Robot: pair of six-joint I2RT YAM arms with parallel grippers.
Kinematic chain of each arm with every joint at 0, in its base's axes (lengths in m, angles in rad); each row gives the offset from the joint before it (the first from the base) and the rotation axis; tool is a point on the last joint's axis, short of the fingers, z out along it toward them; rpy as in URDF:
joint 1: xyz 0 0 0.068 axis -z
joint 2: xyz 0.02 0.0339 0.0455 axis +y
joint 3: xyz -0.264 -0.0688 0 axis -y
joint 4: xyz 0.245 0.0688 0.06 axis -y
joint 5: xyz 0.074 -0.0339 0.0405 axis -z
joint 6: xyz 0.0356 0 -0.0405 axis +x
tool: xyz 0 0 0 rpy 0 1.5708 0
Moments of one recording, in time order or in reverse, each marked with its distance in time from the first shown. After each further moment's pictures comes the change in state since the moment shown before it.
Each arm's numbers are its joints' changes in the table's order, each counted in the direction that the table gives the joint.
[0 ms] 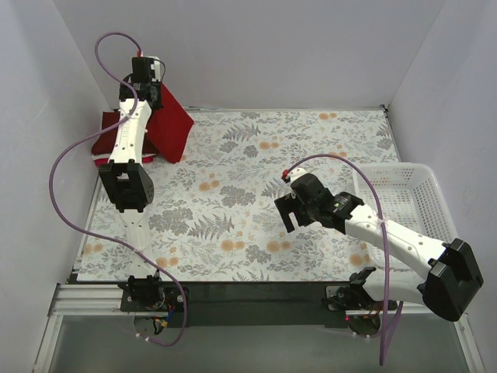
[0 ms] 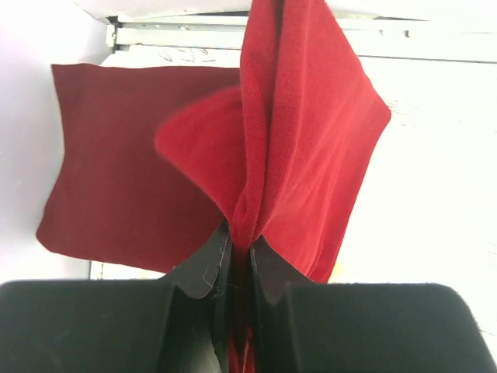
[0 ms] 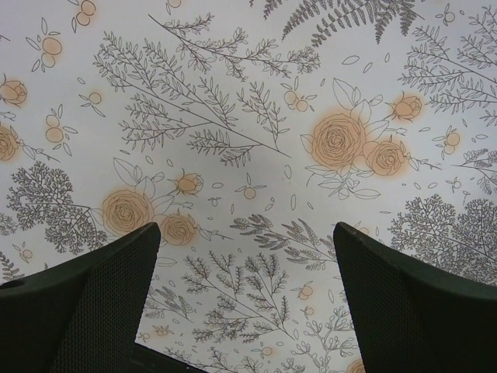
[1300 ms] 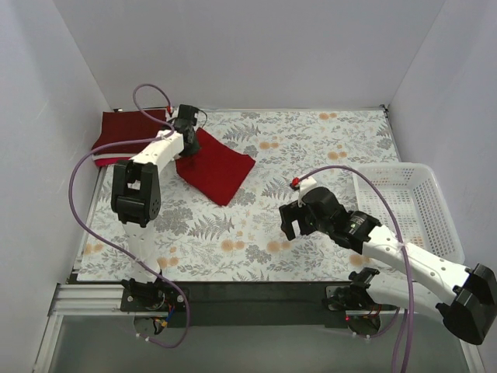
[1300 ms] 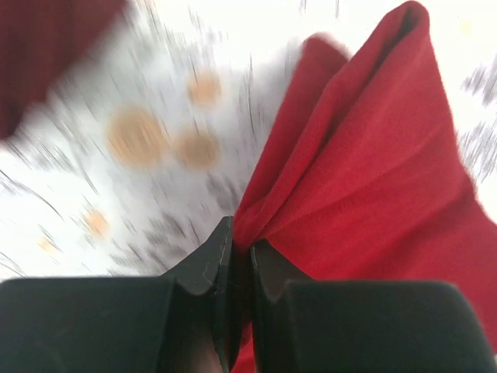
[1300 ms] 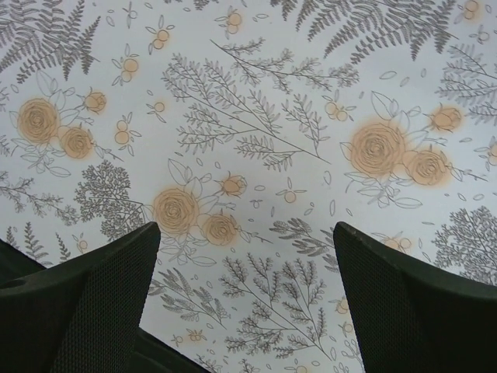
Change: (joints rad) left arm 0.209 -0.236 -0.842 0.320 -0.056 -0.535; right arm -0.049 -0.212 -0.166 0.155 -0.058 0.061
